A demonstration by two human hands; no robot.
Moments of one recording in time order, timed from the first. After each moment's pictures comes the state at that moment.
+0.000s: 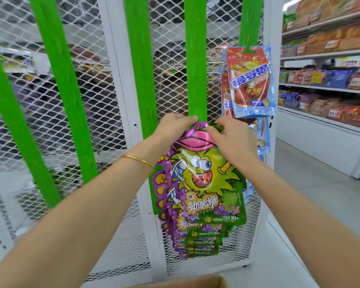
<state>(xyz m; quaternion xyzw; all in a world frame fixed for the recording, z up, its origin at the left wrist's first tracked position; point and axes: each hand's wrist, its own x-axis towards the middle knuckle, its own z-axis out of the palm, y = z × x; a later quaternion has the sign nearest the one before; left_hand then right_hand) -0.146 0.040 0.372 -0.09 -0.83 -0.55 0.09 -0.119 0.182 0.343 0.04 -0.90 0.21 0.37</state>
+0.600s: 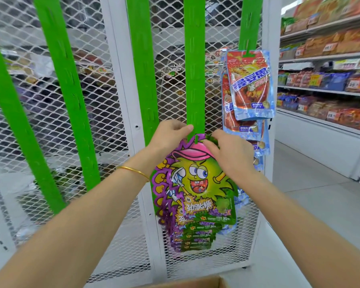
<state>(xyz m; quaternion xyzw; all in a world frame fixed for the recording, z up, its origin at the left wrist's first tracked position) -0.142 0.026 0.355 -0.14 -0.85 -0.50 0.13 -0.115 0.181 0.321 0.04 -0.93 0.11 0.35</state>
